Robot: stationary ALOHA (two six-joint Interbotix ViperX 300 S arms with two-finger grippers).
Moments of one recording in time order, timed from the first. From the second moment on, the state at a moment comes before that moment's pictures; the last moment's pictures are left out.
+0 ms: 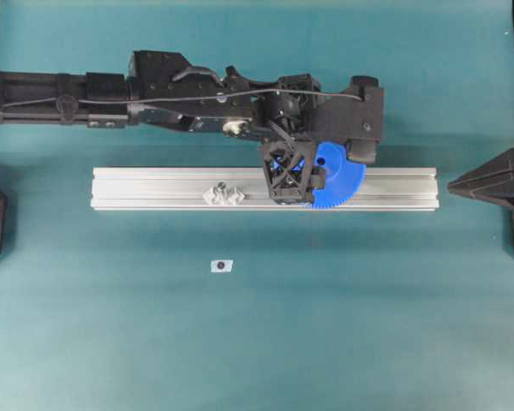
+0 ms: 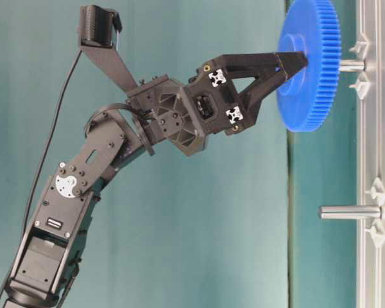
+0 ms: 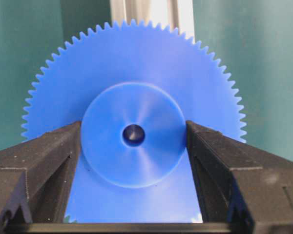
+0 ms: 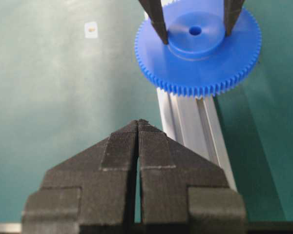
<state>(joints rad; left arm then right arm) 0.14 0.36 -0.05 0.02 0.52 0.23 -0.05 -1.16 1.25 0.03 0.36 0.12</state>
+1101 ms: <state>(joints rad) 0.15 0.36 -0.05 0.02 0.51 0.23 -0.05 -1.16 1.26 0.03 0.35 0.12</state>
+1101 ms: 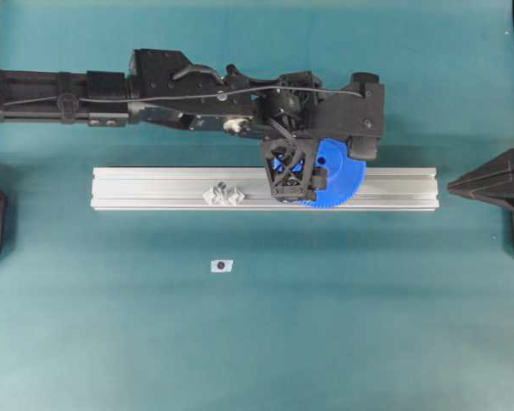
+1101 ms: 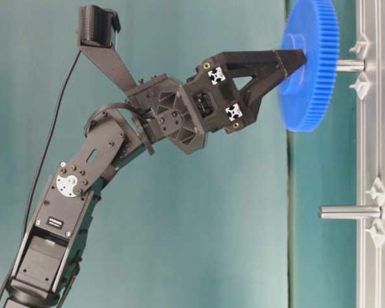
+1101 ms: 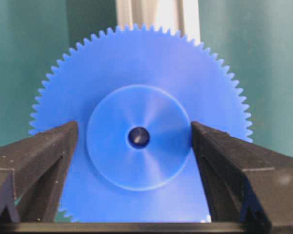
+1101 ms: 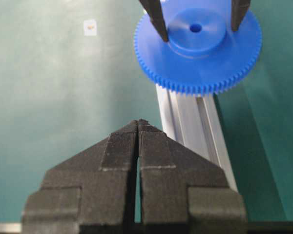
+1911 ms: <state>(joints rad) 0.12 0.33 -0.14 0.02 0.57 0.22 -0.05 -1.16 1.27 0.03 0.31 0.12</state>
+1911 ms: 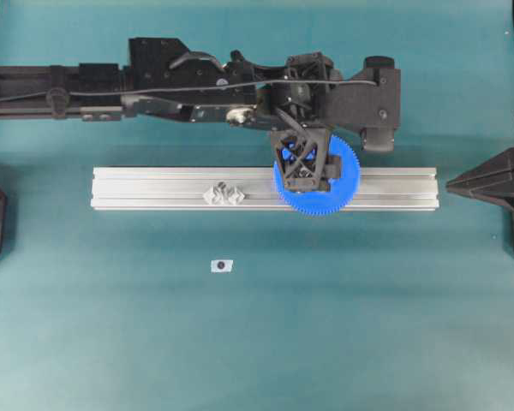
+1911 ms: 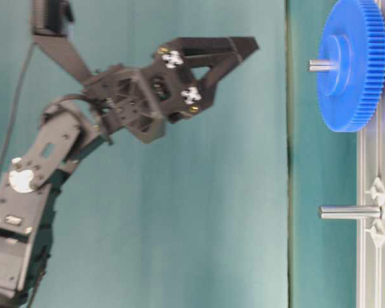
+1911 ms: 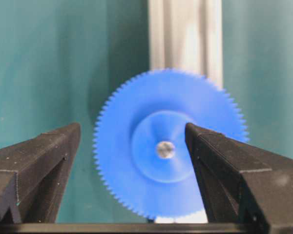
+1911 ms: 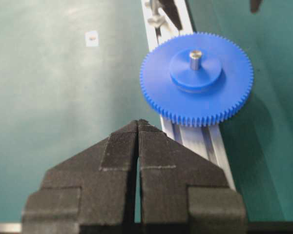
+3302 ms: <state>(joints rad) 0.07 -0.31 0.51 0.02 0.20 0.02 -0.05 -1.17 1.27 0.03 0.31 0.12</state>
